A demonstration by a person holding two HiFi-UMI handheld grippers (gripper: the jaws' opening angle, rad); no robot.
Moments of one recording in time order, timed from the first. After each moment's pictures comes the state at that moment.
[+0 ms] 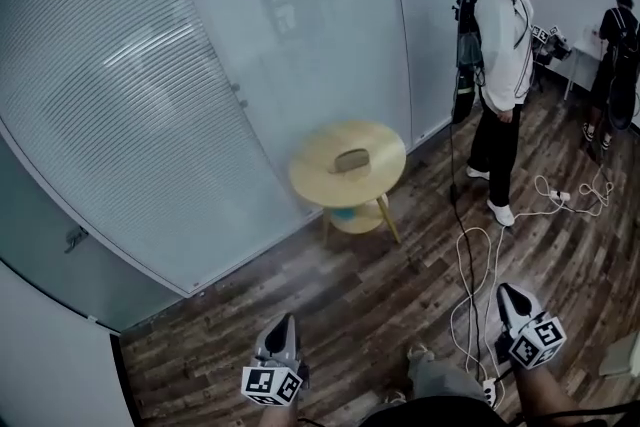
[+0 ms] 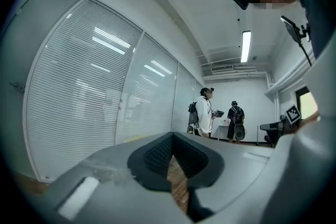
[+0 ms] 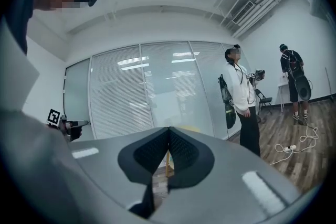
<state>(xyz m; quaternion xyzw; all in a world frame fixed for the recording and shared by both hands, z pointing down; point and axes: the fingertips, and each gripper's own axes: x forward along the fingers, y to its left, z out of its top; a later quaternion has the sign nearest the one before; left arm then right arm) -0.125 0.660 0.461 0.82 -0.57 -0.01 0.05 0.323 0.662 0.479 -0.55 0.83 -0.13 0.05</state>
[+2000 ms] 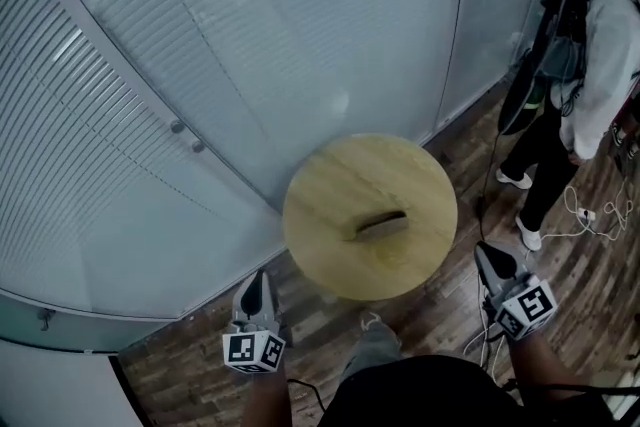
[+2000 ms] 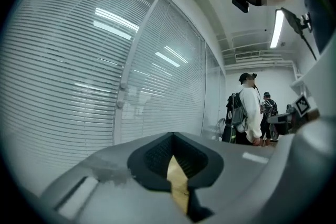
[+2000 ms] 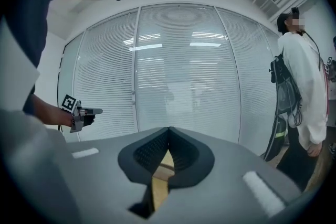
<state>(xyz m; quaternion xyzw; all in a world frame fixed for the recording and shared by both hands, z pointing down) -0.250 0.007 0.471 0.78 -0.62 0.02 0.08 0.160 0.002 0.462 -0.48 0.87 -0.08 -0.04</state>
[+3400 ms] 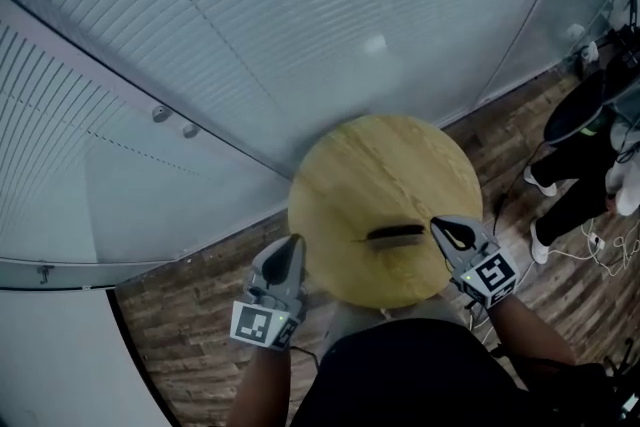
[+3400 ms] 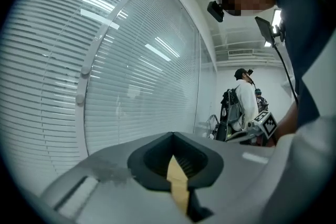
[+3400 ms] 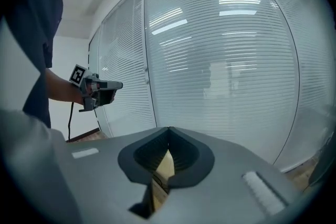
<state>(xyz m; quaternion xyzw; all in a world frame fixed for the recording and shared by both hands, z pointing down) -0.184 -0.141 0.468 0.82 -0.56 0.02 0.08 0.038 -0.190 0.556 -0.27 0.95 -0.09 -0.14</state>
